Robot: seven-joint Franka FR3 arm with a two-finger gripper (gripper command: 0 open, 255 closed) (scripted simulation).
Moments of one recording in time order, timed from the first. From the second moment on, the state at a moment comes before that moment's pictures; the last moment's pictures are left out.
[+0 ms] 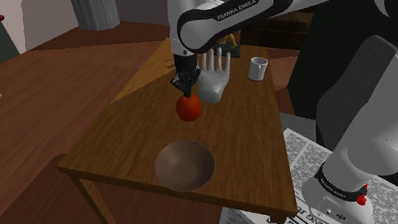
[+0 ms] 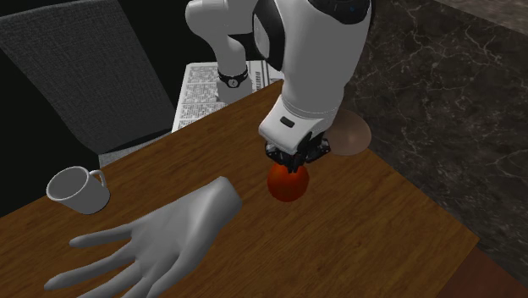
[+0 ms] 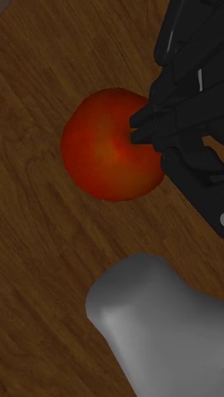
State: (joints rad) arm 0.06 0.07 0.24 -2.02 -0.05 2.06 0.29
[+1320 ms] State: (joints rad) arm 0.06 0.00 0.24 -1.83 -0.03 1.81 0.27
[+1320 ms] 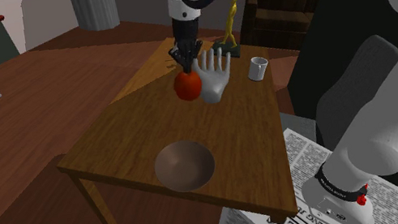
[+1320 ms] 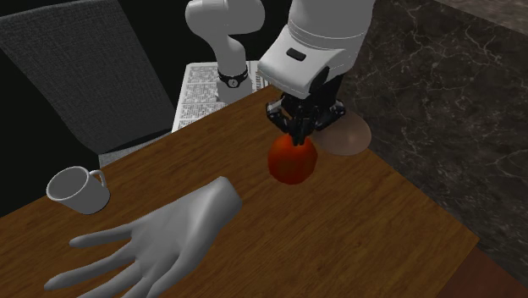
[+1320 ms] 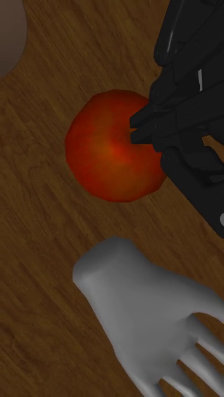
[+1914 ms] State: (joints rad) arm 0.13 -0.11 0.32 -1.87 0.01 1.74 0.41
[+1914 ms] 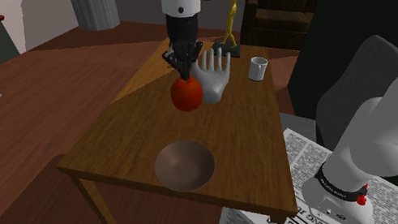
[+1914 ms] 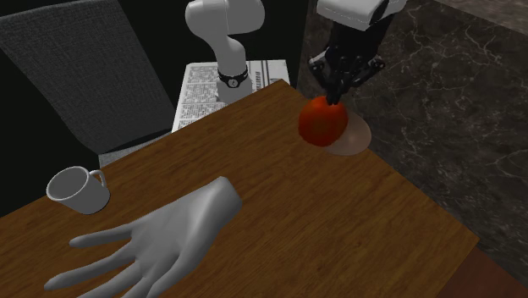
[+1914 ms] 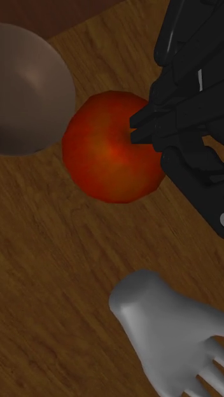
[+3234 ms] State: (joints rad) arm 0.24 -0.21 0.46 -1.95 0.07 1.74 0.64
